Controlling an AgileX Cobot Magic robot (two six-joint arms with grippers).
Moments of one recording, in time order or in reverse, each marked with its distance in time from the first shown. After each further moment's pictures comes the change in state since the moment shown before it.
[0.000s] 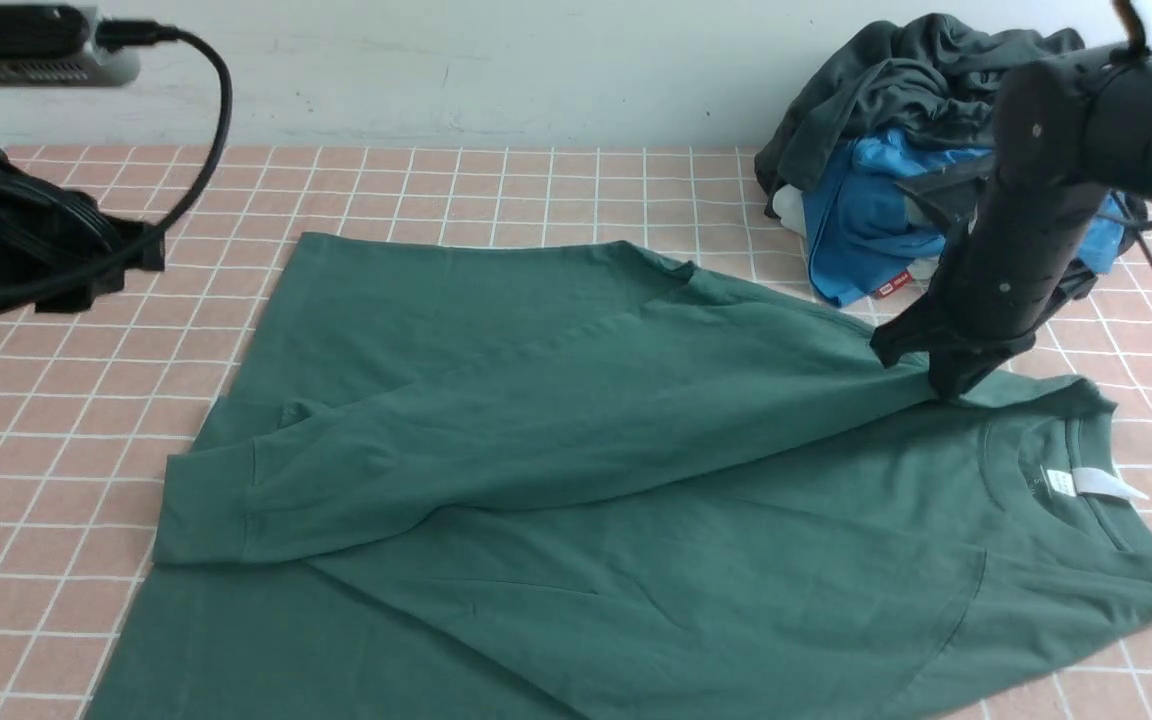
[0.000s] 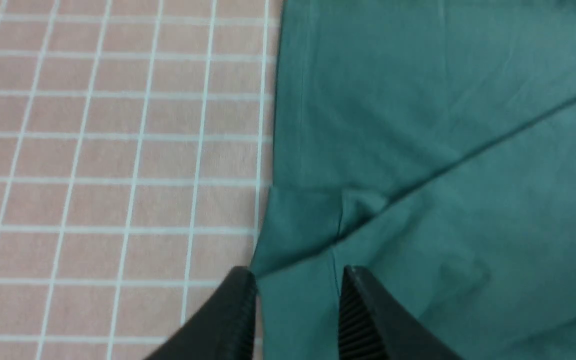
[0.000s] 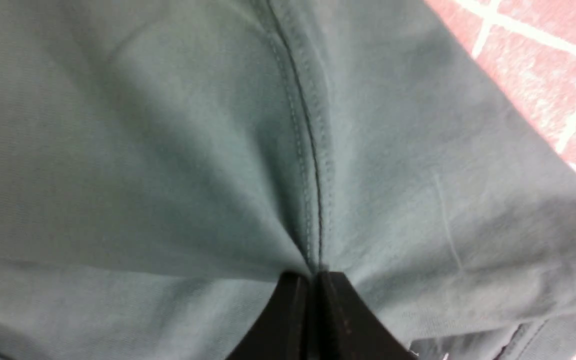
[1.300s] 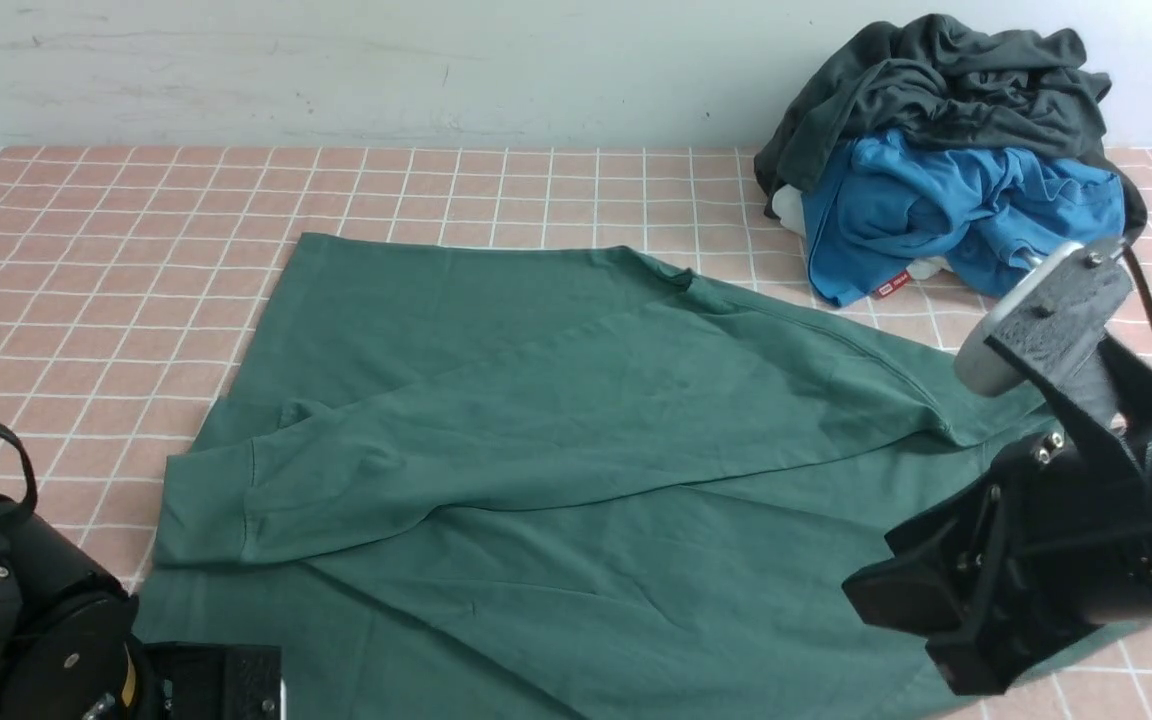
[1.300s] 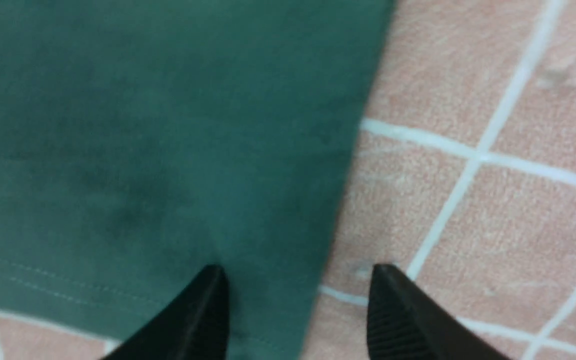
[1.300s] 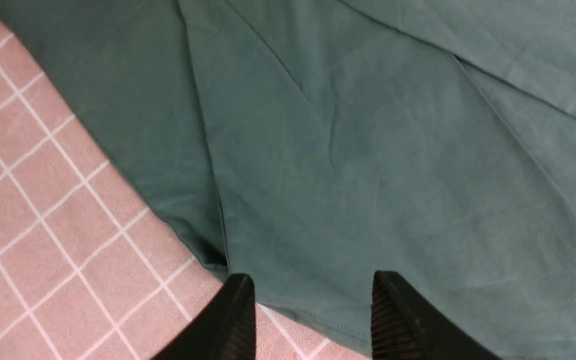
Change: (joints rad) right arm 0.280 -0.947 0.856 0.515 -0.339 -0.405; left arm -0.320 0.117 0.562 0.341 0.053 0.763
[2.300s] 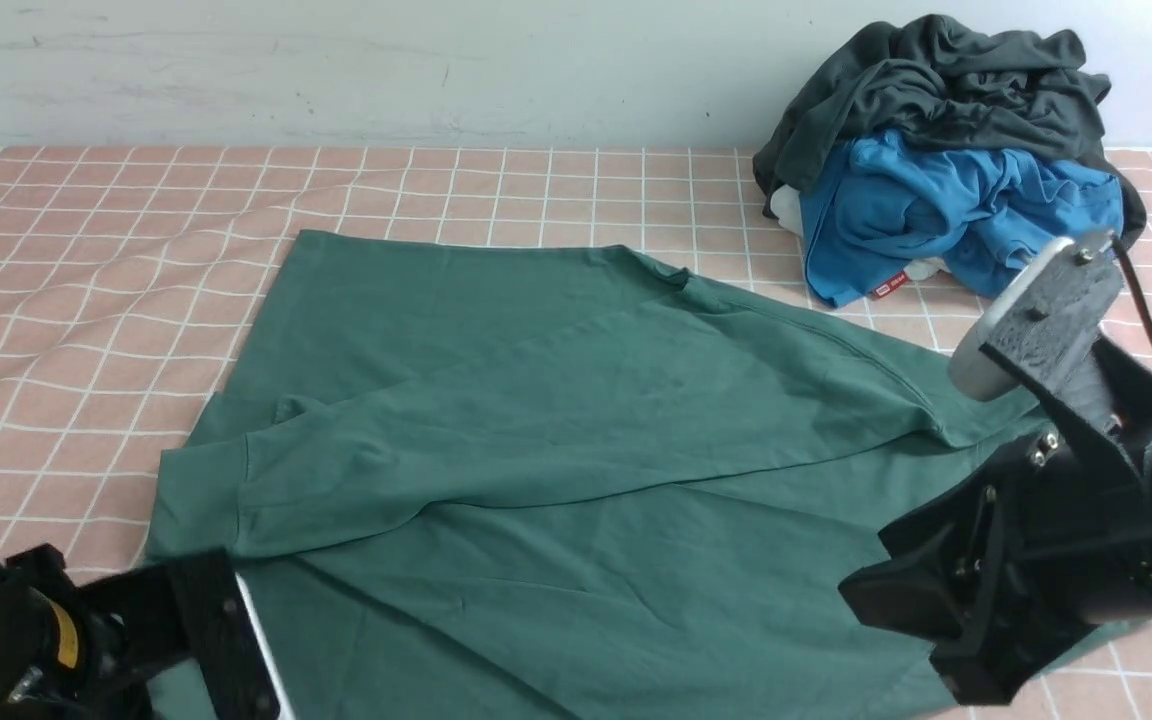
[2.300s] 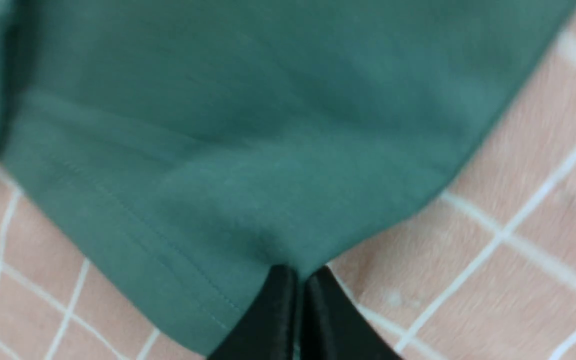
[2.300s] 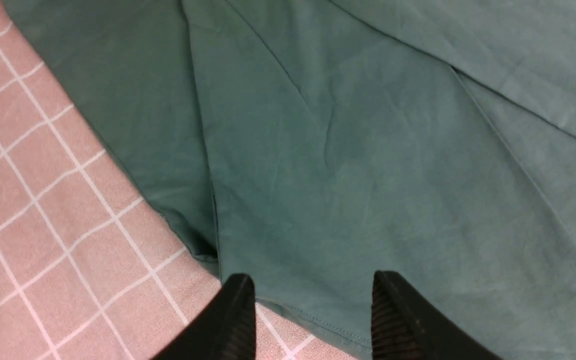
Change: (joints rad) right arm 0.000 0.000 0.002 0.029 0.001 -0.107; left arm 0.046 -0.237 -0.013 -0.110 -0.027 -0.199
